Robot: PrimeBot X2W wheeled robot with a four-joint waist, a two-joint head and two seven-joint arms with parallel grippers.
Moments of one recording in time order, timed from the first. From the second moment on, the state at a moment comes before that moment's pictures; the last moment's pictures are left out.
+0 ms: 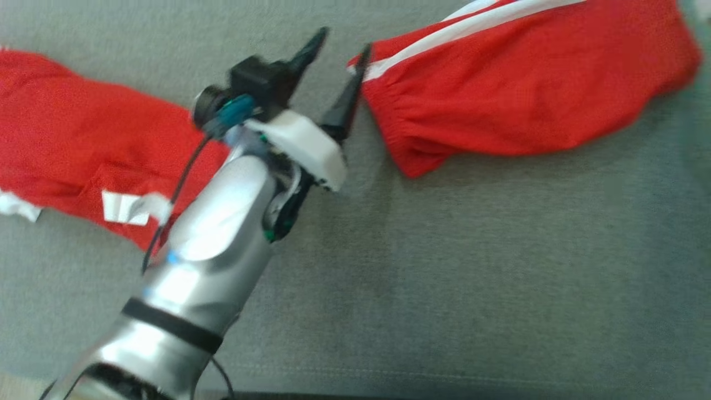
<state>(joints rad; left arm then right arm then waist) -0.81 0.05 -0.67 0.61 -0.49 -0.01 -0.25 -1.24 -0.56 0.73 0.91 0.70 0.13 -0.04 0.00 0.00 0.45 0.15</state>
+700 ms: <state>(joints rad) -0.32 0.07 -0.31 0.21 -0.35 0.06 -0.26 -0.67 -0.34 0.39 0.68 0.65 0.13 -0.25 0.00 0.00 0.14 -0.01</state>
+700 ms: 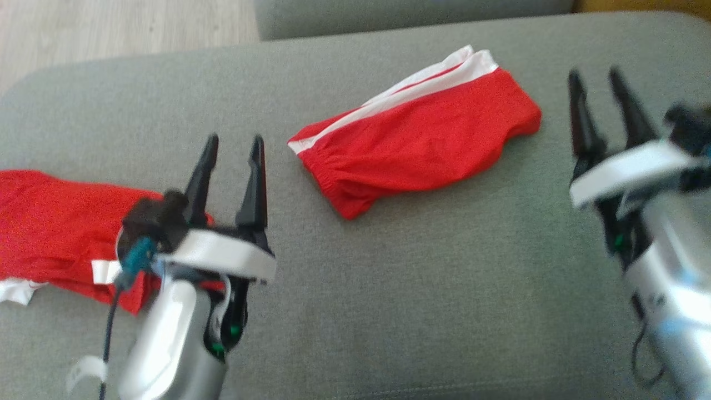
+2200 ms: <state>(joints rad) -0.19 0.05 -0.41 0.14 -0.35 0.03 -0.26 -0.79 -0.09 -0.63 0.95 0.37 0.13 0.25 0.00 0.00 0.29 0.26</state>
